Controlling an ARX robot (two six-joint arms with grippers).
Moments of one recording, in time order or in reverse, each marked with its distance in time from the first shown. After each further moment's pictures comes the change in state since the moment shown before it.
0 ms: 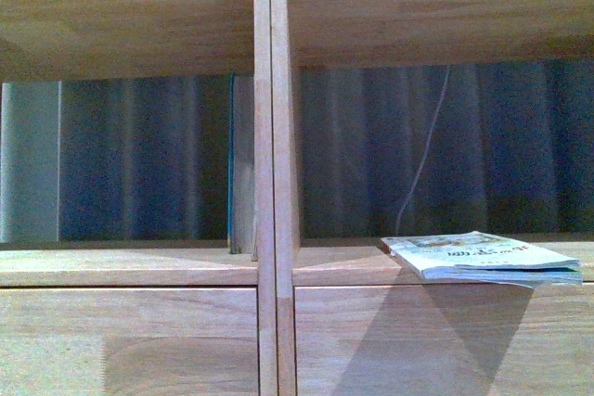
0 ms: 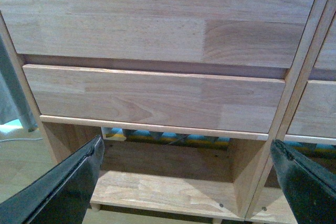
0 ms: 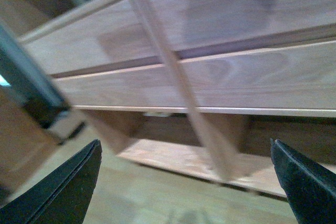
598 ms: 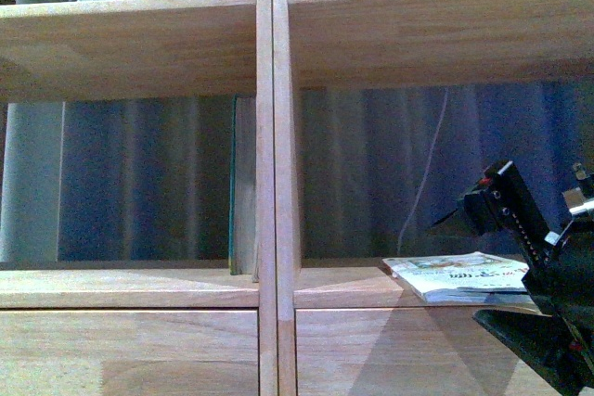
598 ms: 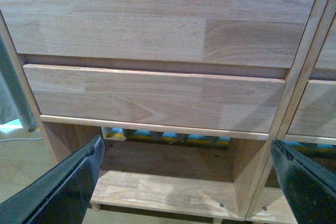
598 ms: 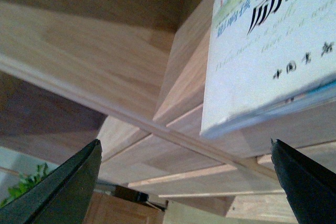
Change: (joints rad) left arm 0.000 0.000 0.000 0.000 0.000 0.000; right arm 0.308 0.912 0.642 0.179 0.409 0.446
